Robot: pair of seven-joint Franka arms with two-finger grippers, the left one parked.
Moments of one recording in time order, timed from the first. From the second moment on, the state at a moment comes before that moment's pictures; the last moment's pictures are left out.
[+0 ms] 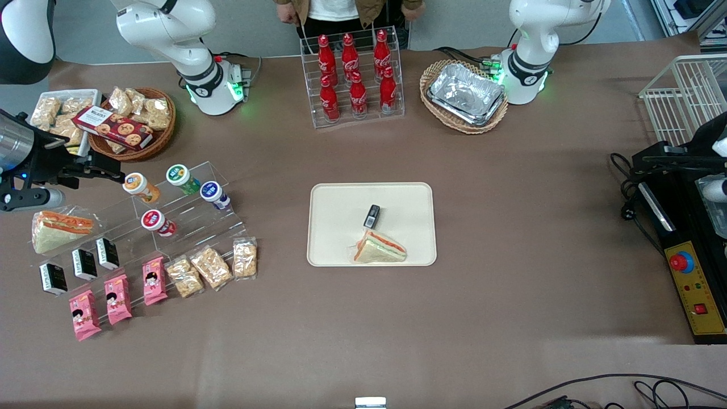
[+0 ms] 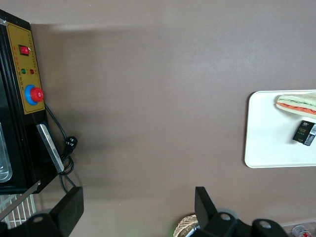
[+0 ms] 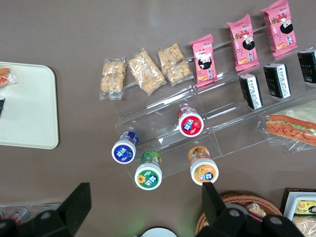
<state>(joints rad) 0.22 0.05 -0.22 -1.53 0.05 1.45 -0.05</state>
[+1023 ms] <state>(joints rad) 0.22 0.05 -0.22 -1.52 0.05 1.44 -0.05</state>
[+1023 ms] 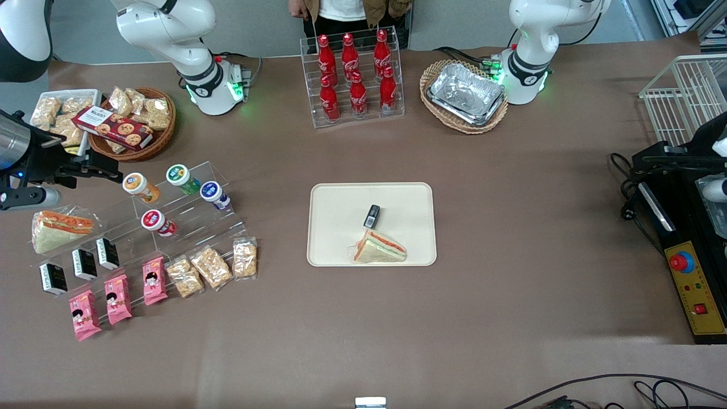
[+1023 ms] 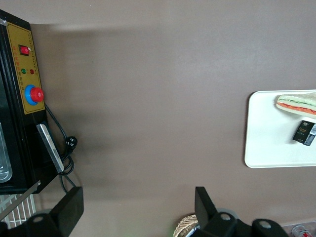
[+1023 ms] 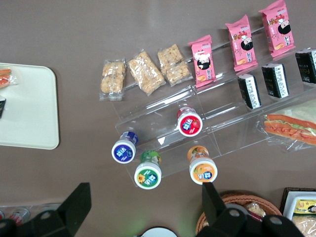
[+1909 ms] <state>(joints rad) 0.23 -0.21 -0.19 -2.01 0.05 1.69 -0.05</state>
